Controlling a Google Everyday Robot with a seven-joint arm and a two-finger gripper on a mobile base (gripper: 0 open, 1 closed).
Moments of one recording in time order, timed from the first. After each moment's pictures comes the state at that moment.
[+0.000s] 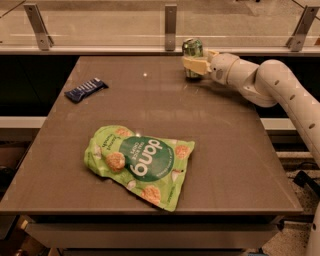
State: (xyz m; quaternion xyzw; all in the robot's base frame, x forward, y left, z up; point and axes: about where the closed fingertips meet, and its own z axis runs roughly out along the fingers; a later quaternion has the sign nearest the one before) arm 0.805 -0.134 0.866 -0.27 0.67 0.28 0.64
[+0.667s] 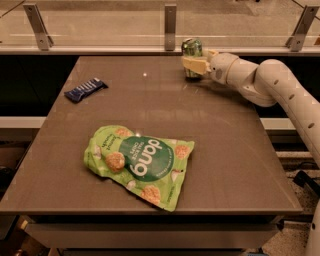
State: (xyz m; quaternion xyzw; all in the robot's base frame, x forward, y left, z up) arm 0.806 -0.127 0.866 -0.28 0.66 0.28 0.64
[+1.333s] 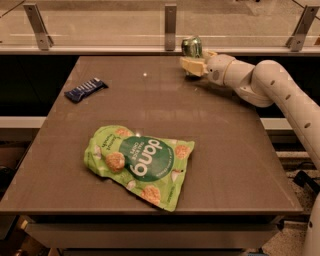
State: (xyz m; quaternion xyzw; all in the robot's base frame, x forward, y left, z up) arm 0.806 -0.120 0.866 -0.28 0.66 0.28 0.63
